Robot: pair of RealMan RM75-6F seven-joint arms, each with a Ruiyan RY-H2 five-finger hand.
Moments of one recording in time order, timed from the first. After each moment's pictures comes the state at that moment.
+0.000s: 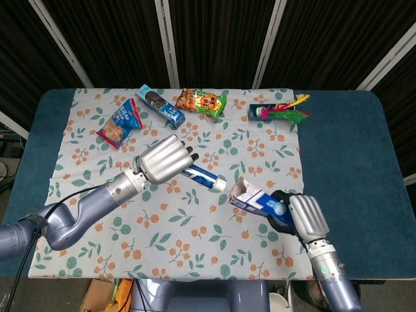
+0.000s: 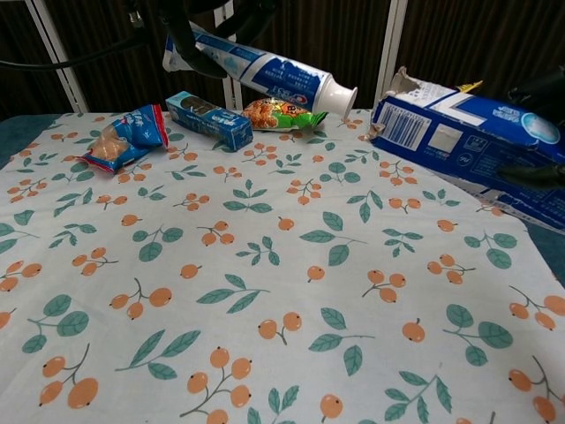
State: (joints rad) left arm -1.05 -1.18 -0.24 -1.68 1.46 0.86 0.48; right arm 0.36 -1.21 0.14 -2.17 -1.21 1.28 -0.31
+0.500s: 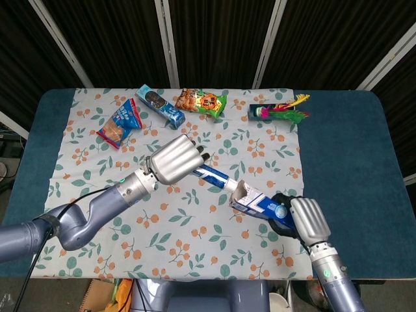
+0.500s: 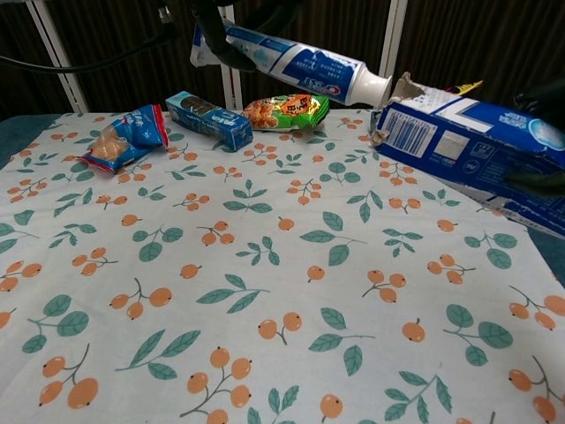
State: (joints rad) left arm -1.08 -1.23 -0.26 -1.68 1.40 0.87 0.54; right arm 0.35 -1.19 0.11 -2.17 -1.24 1.27 -0.28
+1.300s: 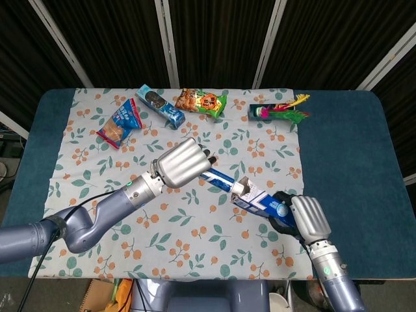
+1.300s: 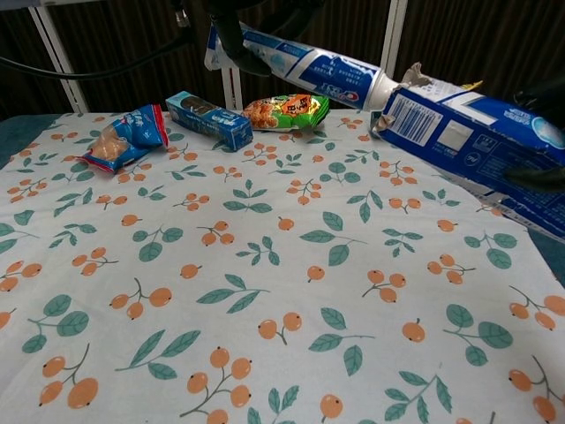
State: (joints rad) left arm -1.11 -1.25 -0.25 -1.71 1.36 0.87 0.59; right arm 0.36 -1.18 0.13 -2.18 -1.20 1.27 -0.27
